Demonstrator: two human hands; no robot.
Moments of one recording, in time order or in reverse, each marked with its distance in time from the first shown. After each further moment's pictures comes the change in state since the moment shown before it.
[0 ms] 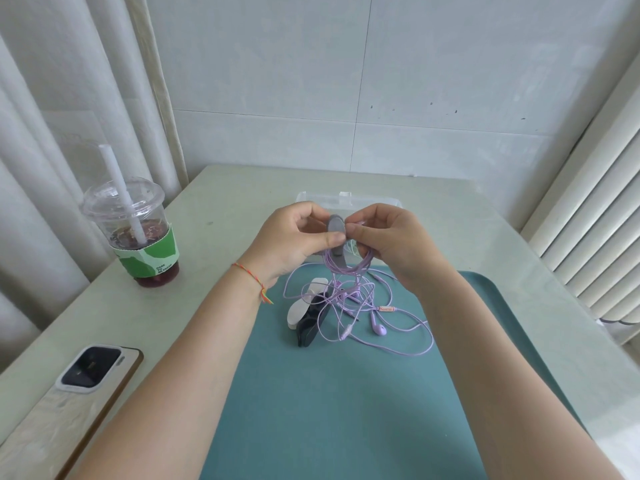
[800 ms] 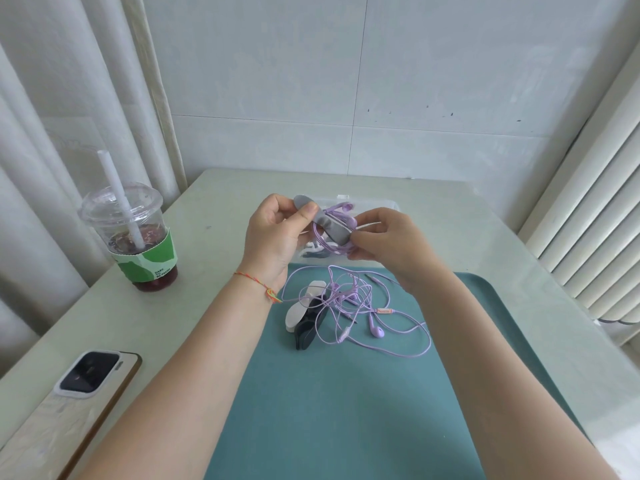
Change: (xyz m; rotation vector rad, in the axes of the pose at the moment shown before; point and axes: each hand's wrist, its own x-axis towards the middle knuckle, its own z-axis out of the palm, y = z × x) left_hand 0.003 0.002 0.009 -0.374 0.364 -0.056; right_hand 0.002 0.001 0.000 -0.053 0.061 0.099
